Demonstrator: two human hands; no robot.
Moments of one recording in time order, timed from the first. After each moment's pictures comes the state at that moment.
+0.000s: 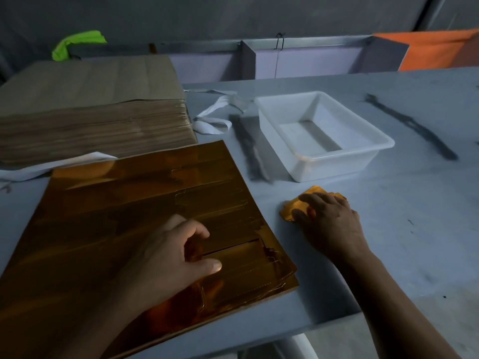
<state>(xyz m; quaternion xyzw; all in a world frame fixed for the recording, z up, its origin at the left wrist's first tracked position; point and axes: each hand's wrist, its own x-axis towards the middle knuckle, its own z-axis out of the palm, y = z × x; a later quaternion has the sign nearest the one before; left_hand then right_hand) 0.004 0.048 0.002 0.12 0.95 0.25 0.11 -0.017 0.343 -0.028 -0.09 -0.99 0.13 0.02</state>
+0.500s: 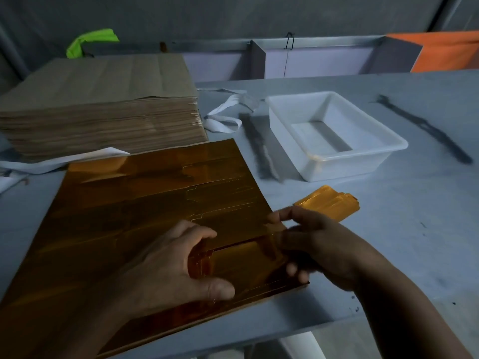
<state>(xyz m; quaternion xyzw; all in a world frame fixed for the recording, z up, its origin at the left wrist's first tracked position) 0.021 0.032 0.026 0.15 0.93 0.24 0.23 0.020 0.295 0.024 -0.06 -0.71 0.66 -0.24</state>
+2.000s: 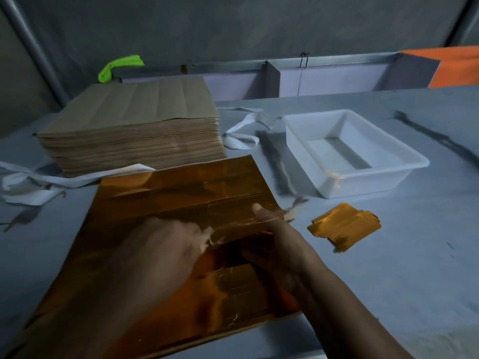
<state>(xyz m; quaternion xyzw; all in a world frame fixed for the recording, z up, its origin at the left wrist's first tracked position) 0.030 0.033 0.093 0.10 0.99 0.09 0.09 -0.008 0.213 0.005 -0.18 -0.52 0.82 -0.19</state>
